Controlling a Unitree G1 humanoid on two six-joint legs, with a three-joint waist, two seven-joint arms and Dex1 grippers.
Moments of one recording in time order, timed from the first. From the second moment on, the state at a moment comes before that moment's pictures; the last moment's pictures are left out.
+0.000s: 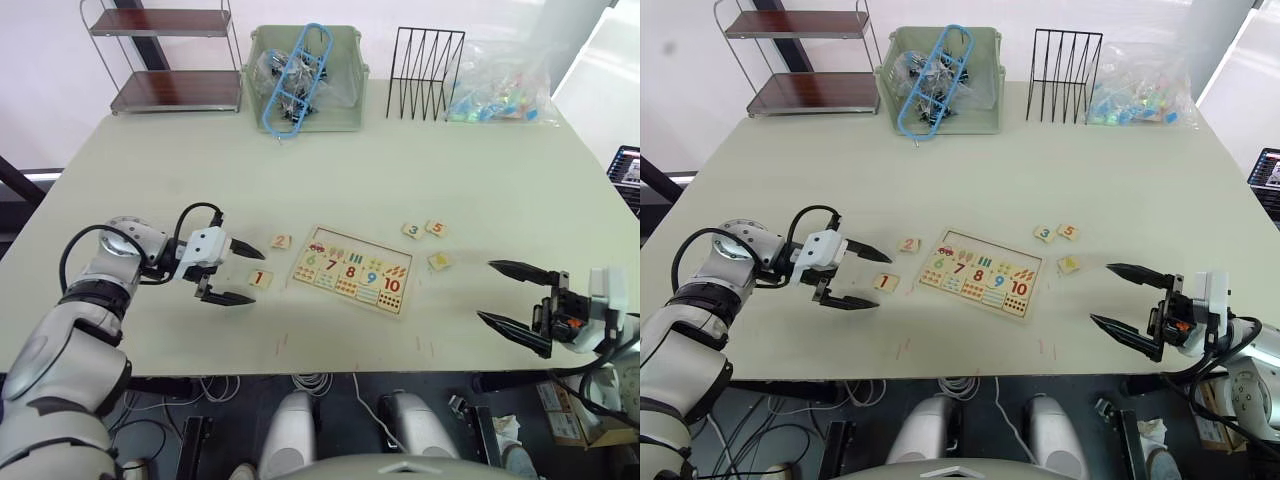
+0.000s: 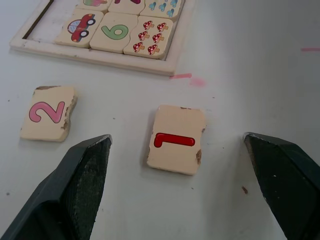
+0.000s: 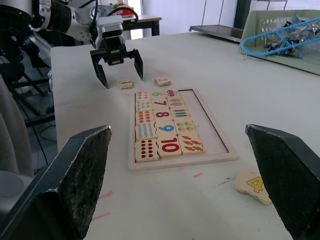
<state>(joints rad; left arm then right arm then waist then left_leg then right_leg) -0.81 0.90 -0.62 1.04 -0.49 -0.63 -1.58 0.10 -0.63 -0.29 -0.11 0.68 0.01 1.32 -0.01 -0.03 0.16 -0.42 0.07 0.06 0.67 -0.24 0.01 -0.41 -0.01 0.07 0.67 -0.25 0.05</state>
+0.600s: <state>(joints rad) -0.82 0.90 -0.65 1.05 -0.50 -0.62 -1.59 0.09 -0.63 -0.29 -0.10 0.68 -0.01 1.35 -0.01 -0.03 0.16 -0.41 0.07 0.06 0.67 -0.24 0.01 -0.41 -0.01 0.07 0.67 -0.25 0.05</state>
